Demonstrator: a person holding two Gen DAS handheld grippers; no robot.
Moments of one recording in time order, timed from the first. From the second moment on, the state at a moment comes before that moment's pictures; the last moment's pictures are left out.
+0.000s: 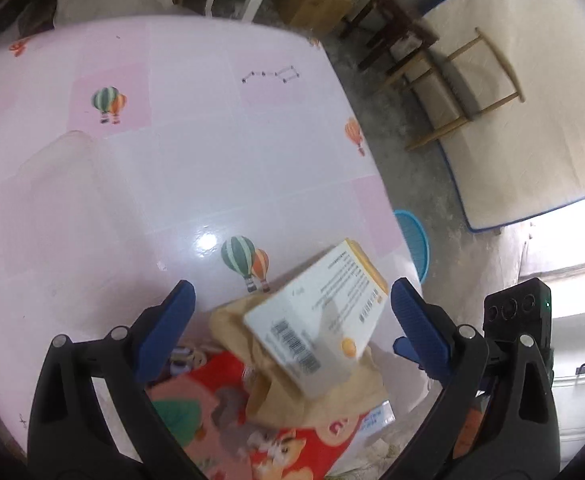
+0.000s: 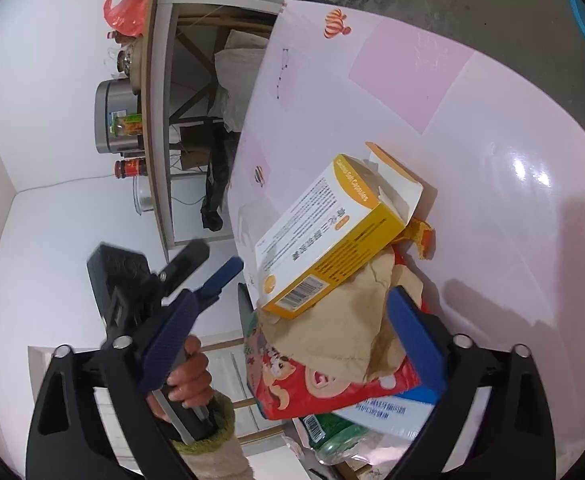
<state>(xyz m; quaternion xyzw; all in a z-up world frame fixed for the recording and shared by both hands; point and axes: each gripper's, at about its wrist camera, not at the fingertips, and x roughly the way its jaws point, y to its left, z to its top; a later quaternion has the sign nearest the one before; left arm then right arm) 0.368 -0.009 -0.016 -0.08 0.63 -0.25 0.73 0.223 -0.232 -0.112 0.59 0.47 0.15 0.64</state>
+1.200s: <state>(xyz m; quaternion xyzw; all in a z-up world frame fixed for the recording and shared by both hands) 0.391 -0.088 -0.020 -0.16 0.60 -0.31 0.72 0.312 -0.303 -0.125 0.50 0.48 0.10 0.71</state>
